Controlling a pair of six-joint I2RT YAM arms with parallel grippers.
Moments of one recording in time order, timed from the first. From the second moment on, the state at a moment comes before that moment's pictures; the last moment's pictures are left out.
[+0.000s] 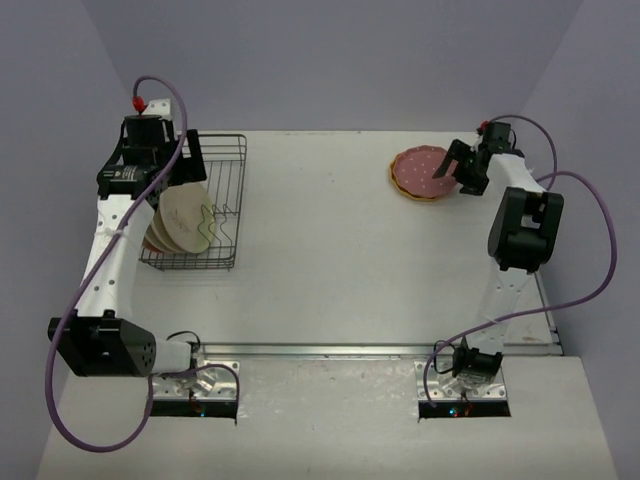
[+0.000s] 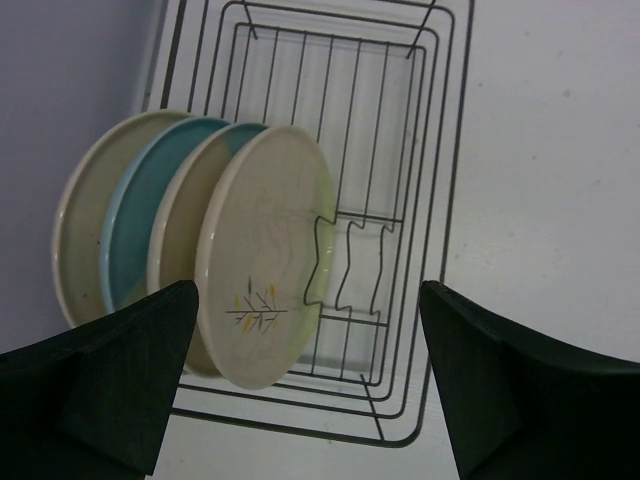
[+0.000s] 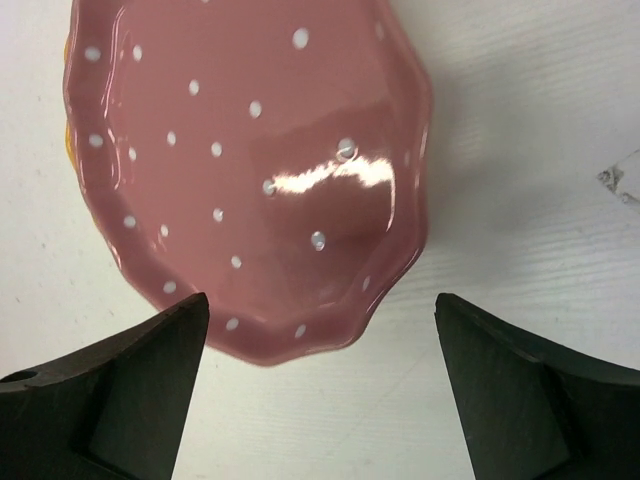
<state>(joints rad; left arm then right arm) 0.05 1.32 1.46 -0.75 -0.14 -0.11 -0.21 2.18 1.70 -0.47 -0.24 0.30</state>
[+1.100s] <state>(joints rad) 0.10 1.51 1.27 -0.69 -0.16 0.06 -0.01 1.47 1.09 -0.30 -0.46 0.05</state>
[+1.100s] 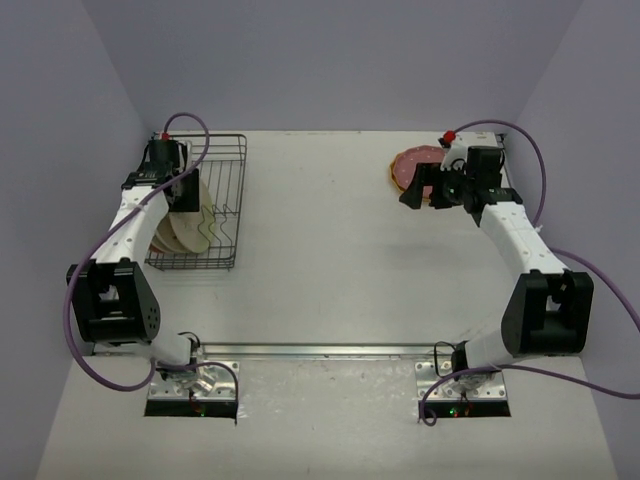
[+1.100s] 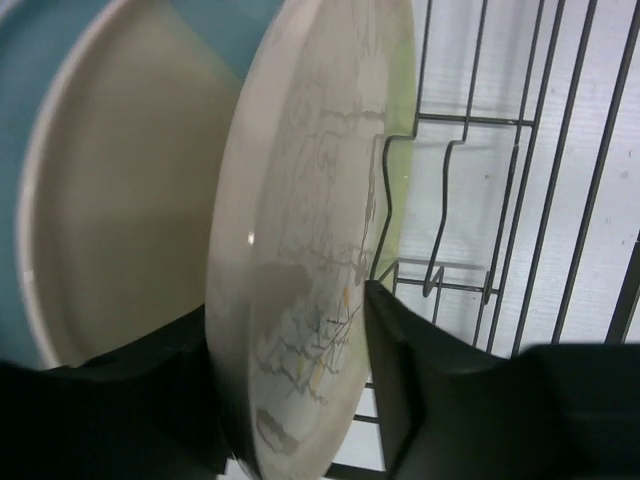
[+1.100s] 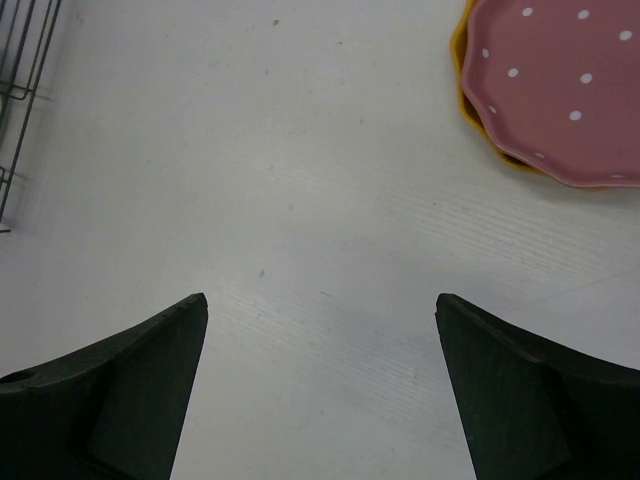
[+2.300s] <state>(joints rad) 0.13 1.28 1.65 -0.77 0.40 0.12 0.00 1.40 0.98 -0.09 -0.94 0.20</state>
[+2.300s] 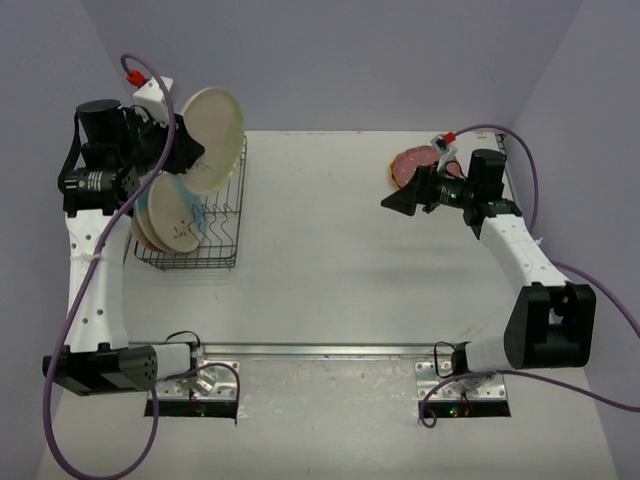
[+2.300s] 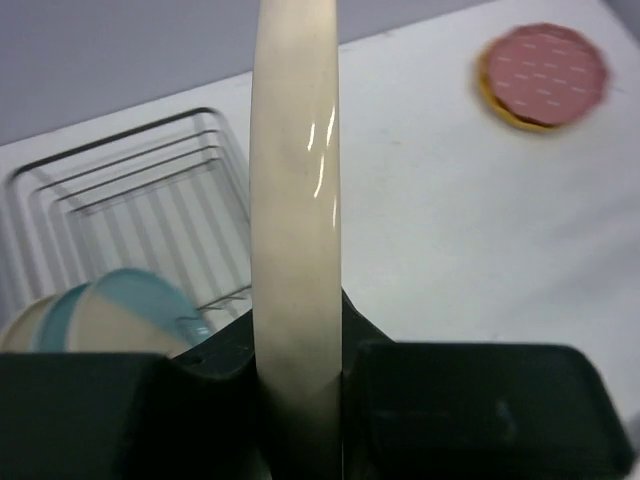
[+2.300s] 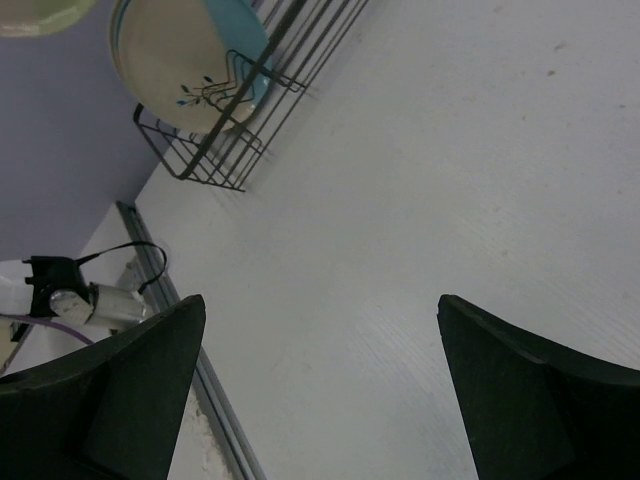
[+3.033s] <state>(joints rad) 0.03 1.31 1.34 -0.78 1.28 0.04 0.41 1.51 1.07 0.17 -1.06 0.42</state>
